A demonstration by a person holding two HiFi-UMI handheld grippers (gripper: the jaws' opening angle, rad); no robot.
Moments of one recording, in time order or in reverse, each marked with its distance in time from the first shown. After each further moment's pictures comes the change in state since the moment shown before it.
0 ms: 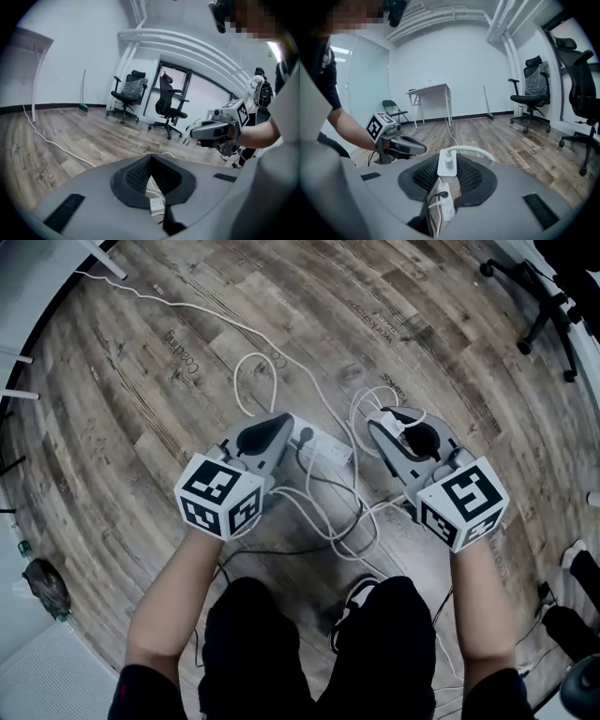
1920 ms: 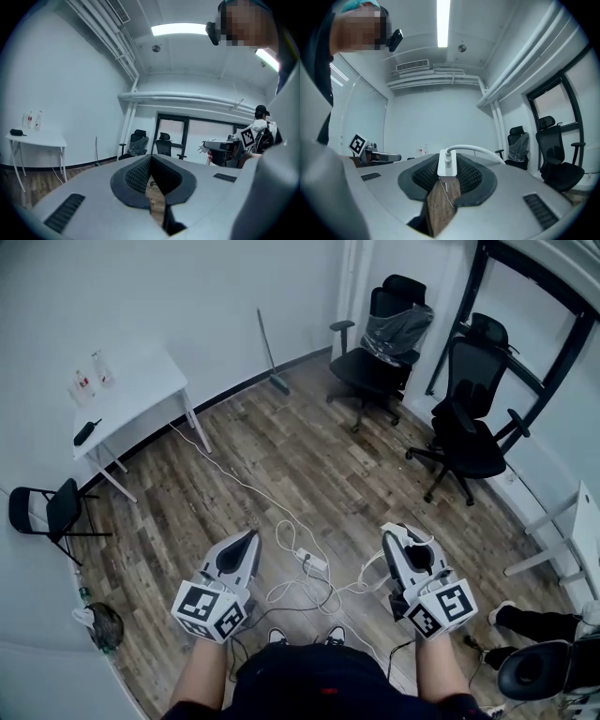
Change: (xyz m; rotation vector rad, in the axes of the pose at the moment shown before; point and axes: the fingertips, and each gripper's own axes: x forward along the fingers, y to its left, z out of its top) left arm -0.565 -0.313 0.633 0.053 -0.401 0.190; right arm -0.514 0.231 0.683 0.040 -0.492 -0.213
